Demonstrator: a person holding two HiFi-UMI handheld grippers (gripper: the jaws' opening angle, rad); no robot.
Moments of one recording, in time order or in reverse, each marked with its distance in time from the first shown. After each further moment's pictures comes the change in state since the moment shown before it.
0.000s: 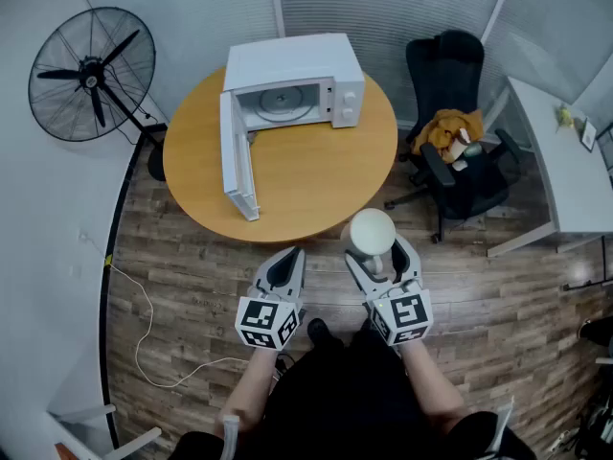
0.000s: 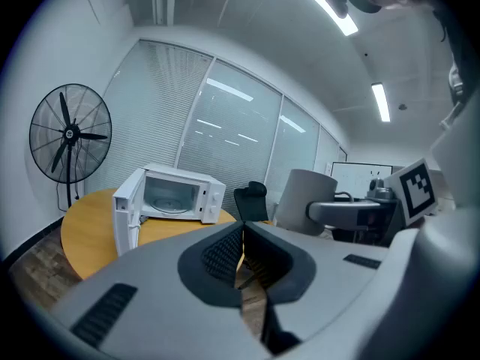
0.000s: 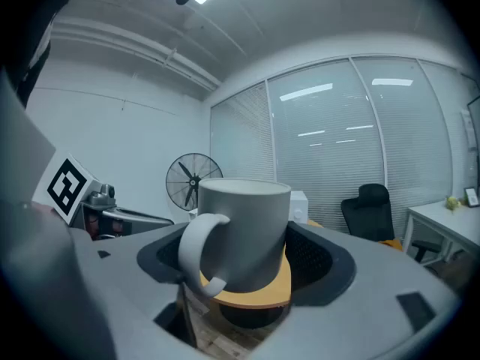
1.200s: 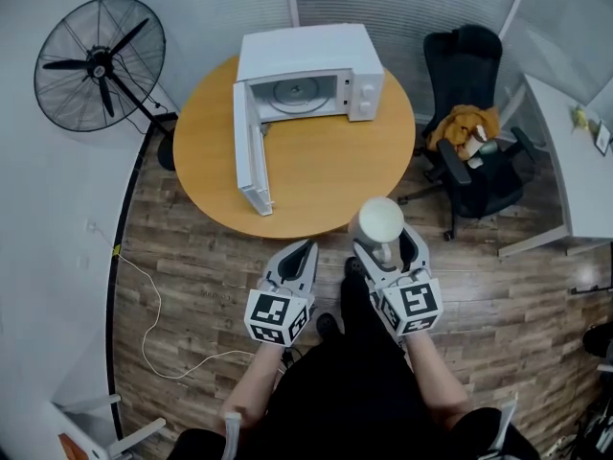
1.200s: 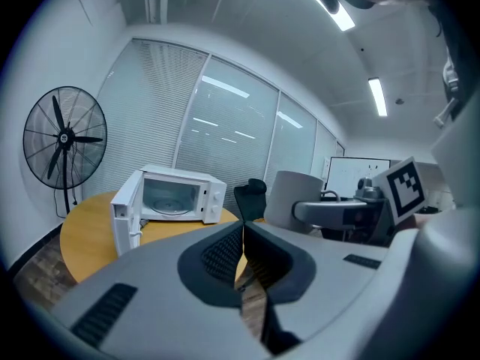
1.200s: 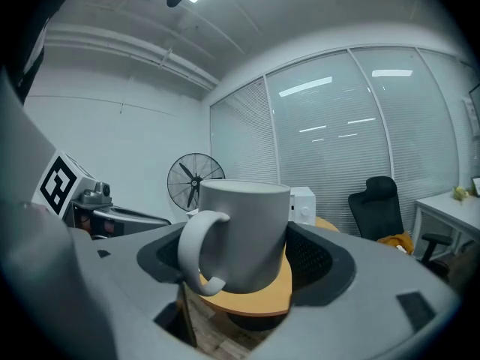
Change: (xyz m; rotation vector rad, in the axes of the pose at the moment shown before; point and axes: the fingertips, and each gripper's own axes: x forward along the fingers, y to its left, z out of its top) left arm 0.012 0.013 0.005 0.037 0.024 -0.013; right arm 0.036 -0.001 -0.003 0.037 0.005 0.031
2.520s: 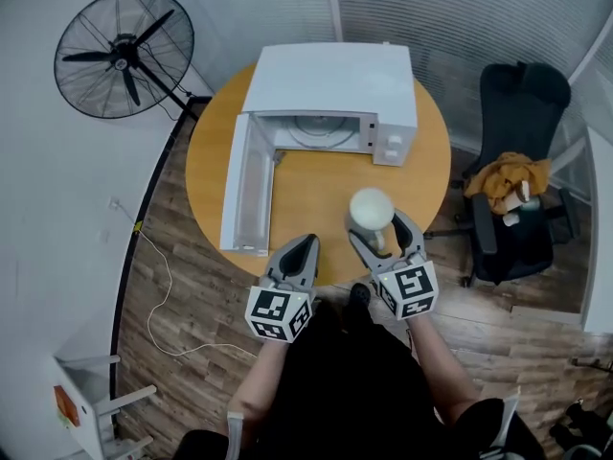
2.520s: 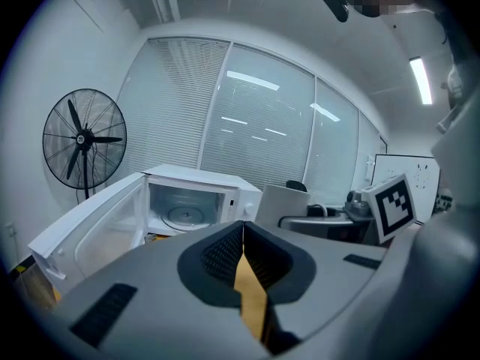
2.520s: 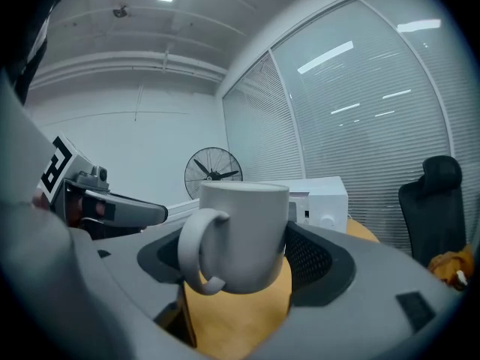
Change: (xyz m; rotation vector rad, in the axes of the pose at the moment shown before) left arm 0.182 0.080 0.051 -0.068 0.017 0.256; right arm 0.202 -0.130 0.010 -0.005 0.050 0.301
